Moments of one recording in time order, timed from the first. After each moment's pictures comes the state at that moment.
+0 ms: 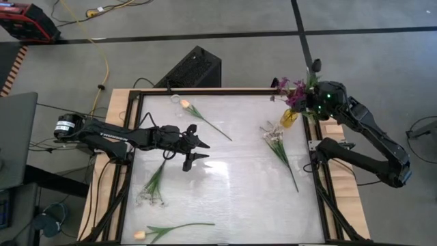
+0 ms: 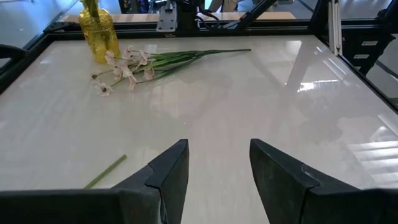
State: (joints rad) left arm 0.02 1.29 0.62 0.32 0.07 0.01; right arm -0.83 0.62 0.83 -0.76 0.25 0.32
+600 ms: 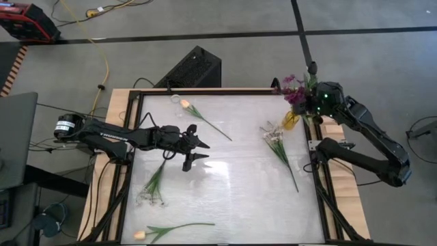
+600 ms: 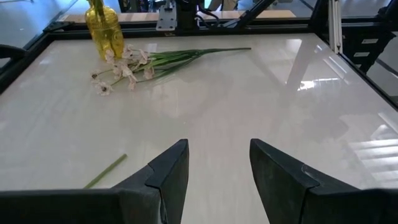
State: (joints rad) left arm 0.02 1.29 0.62 0.31 0.07 0.02; right arm -0.83 0.64 0.83 -0.83 0.22 0.31
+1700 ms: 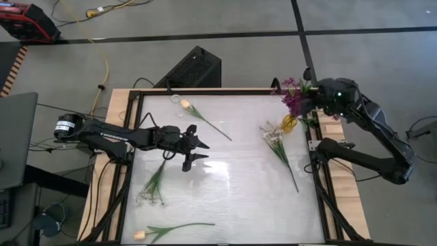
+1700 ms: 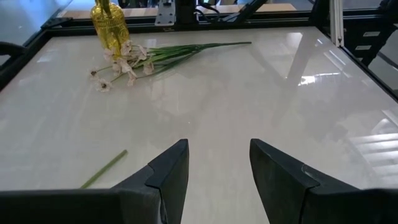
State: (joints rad) left arm 0.02 1.29 0.62 0.30 0.07 0.03; right arm -0.76 0.64 1.00 -0.86 0.18 0.20
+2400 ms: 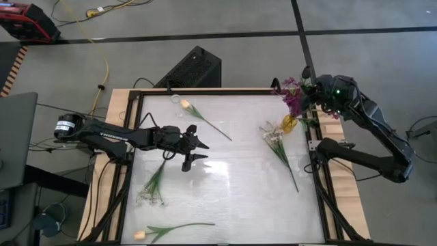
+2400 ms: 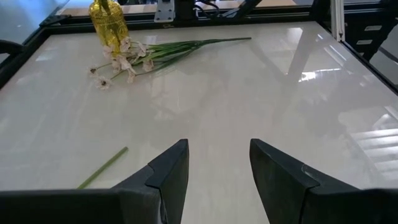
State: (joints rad) left arm 0.02 1.29 0.62 0.28 0.07 0.04; right arm -0.76 0.67 1.00 -0.79 0.25 0.12
